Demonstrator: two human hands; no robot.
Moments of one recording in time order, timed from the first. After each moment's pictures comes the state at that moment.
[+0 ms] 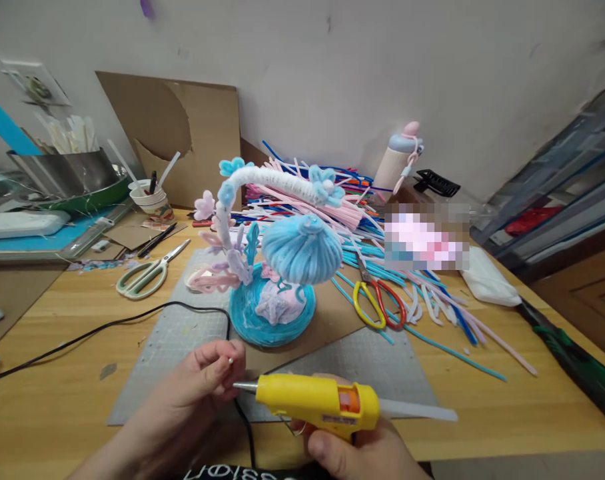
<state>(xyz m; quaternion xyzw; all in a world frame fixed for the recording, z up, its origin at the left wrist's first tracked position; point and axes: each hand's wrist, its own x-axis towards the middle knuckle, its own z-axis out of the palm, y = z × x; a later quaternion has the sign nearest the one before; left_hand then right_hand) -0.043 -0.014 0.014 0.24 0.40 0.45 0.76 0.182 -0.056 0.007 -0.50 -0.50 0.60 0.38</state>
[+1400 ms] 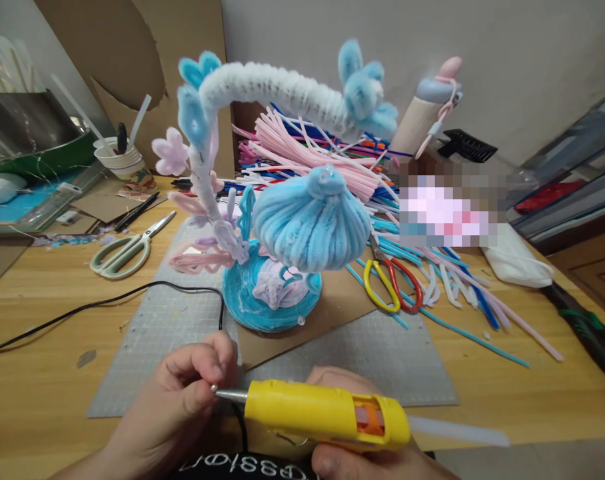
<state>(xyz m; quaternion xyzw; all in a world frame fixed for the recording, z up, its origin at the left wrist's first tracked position) -0.046 -0.021 -0.001 0.32 0.38 0.48 0.72 0.179 -0.033 0.007 -0.38 -0.67 0.54 0.35</state>
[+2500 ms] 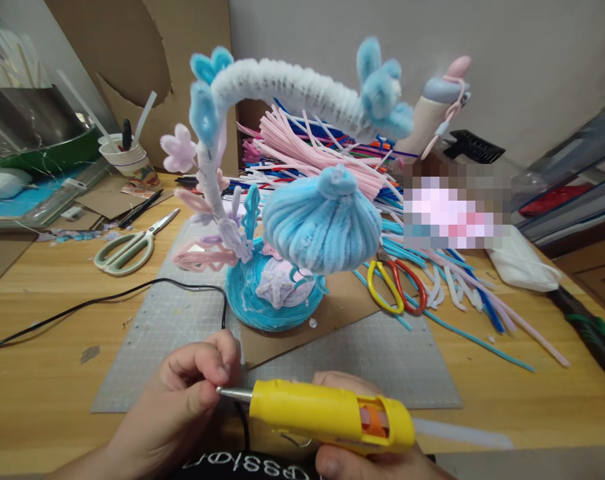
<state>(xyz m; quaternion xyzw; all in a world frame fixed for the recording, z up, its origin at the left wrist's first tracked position) -0.047 -0.022 -0.002 0.34 0.36 0.48 0.72 0.181 -0.037 0.007 -0.42 -0.65 0.55 0.33</state>
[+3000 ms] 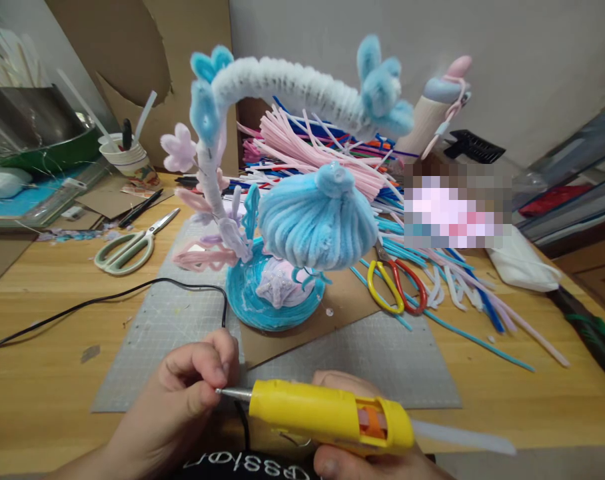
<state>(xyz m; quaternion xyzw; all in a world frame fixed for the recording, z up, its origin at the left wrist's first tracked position) -0.047 -0.023 -0.004 0.35 0.35 0.50 0.71 0.175 -0.031 0.012 -0.38 -0.68 0.51 0.36</state>
